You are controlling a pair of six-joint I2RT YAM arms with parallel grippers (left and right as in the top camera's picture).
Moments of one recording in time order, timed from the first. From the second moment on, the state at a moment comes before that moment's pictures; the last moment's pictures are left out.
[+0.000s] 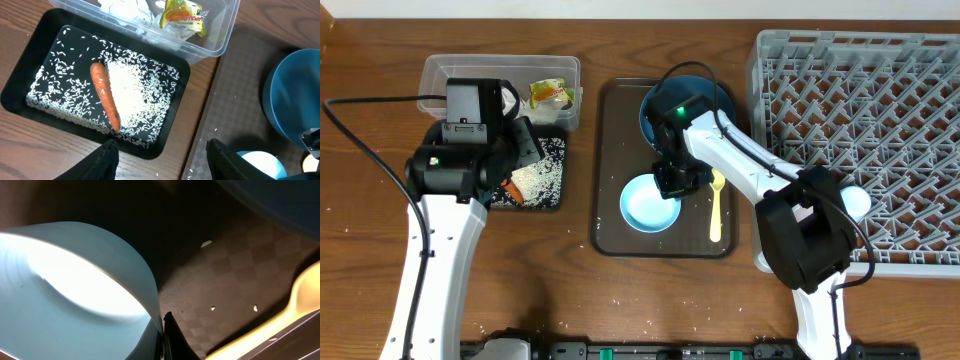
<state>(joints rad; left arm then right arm) -0.04 1.32 1.30 -0.97 -0.06 -0.39 0.59 2.16 1.69 -1.19 -0.15 0.31</state>
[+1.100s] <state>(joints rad) -0.04 1.32 1.30 -0.97 -0.06 -0.41 0.22 1.99 1.83 -0.73 1.24 0.39</state>
